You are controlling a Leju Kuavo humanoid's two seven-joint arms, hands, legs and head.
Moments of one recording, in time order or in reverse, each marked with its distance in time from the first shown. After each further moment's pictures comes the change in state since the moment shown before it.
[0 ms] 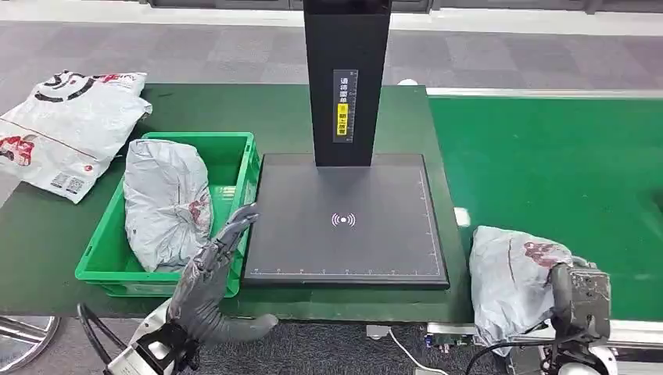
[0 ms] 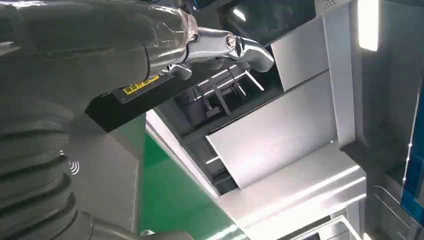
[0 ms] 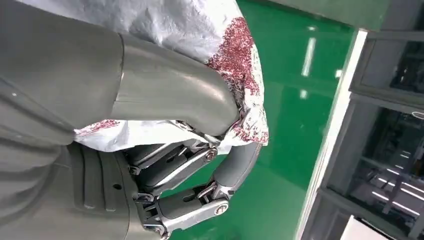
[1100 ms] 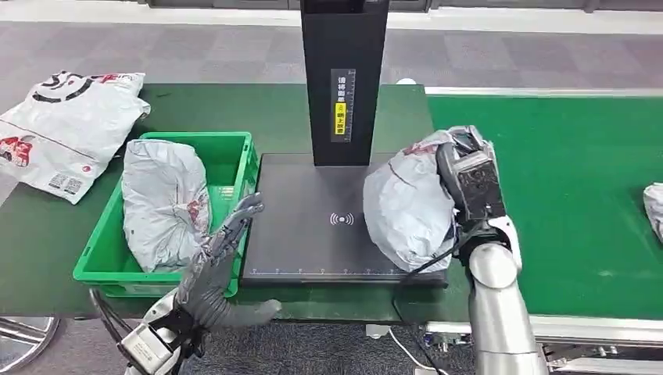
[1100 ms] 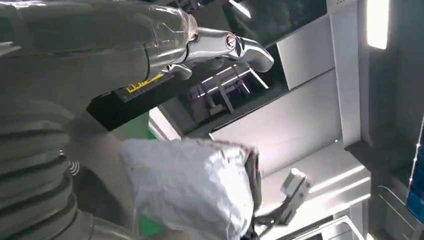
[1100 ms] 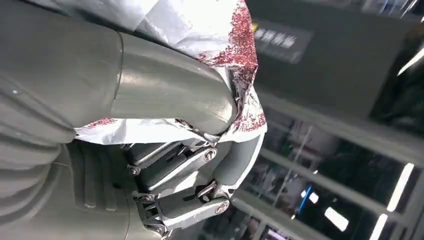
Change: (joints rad) left arm -0.057 0.000 -0.002 0.062 0.019 0.012 0.018; right arm -0.444 0.019 0.577 0.101 -0.012 -0.029 0.002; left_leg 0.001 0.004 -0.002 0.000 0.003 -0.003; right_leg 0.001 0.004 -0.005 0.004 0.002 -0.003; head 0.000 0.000
